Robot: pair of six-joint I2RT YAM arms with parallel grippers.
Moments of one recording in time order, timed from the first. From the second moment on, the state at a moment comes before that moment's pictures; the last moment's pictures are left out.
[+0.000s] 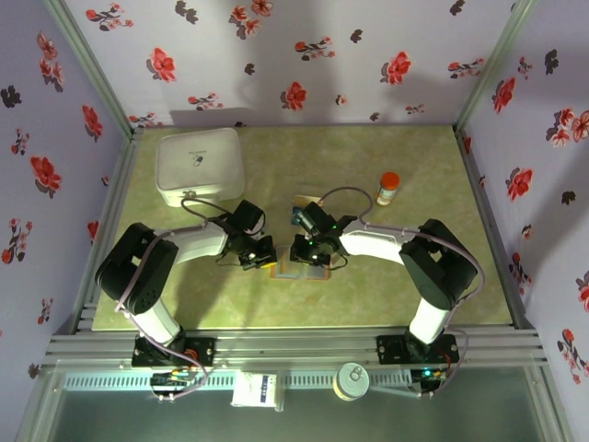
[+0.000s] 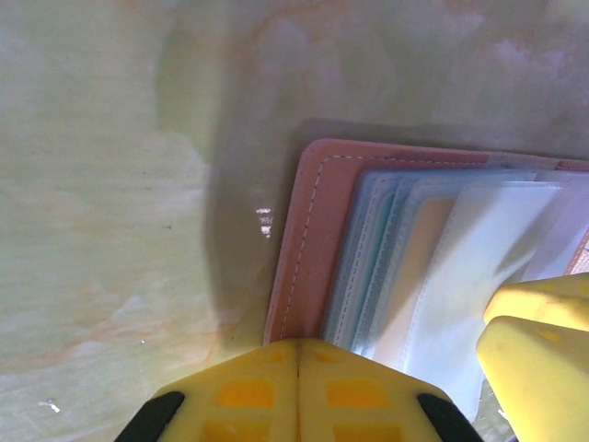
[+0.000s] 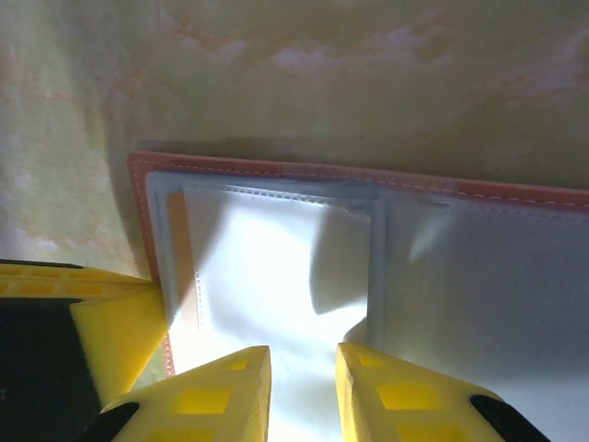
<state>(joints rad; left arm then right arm) -0.64 1.67 0.83 -0.34 0.41 -0.81 0.82 1.73 0.98 -0.37 -0.24 0.90</state>
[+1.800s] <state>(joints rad) -0.63 1.69 0.85 -0.36 0.40 -0.80 0.82 1.65 0.93 -0.30 -0.25 0.91</state>
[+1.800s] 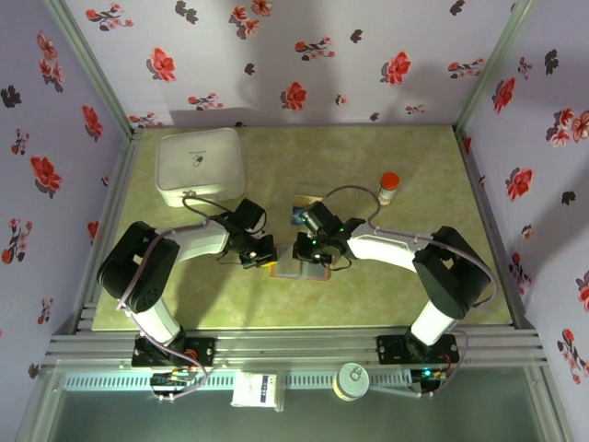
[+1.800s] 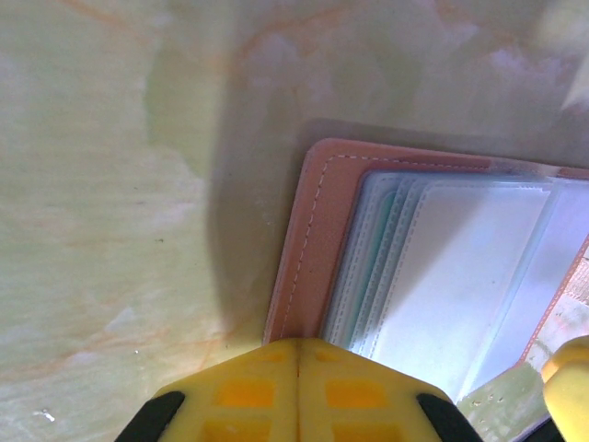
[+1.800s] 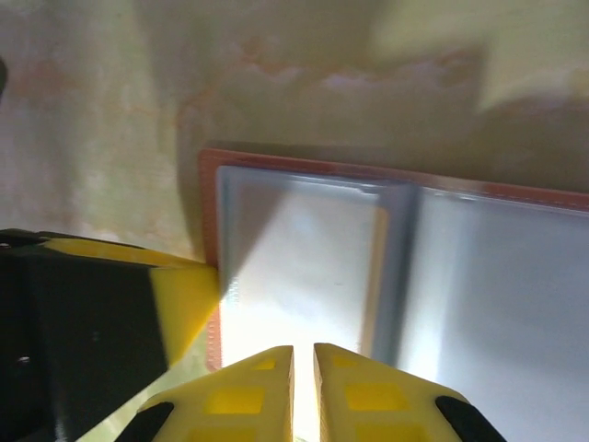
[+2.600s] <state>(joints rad) -0.63 1.69 0.85 -0.36 0.40 -0.80 0.82 1.69 0.91 -0.35 -0.22 0.92</state>
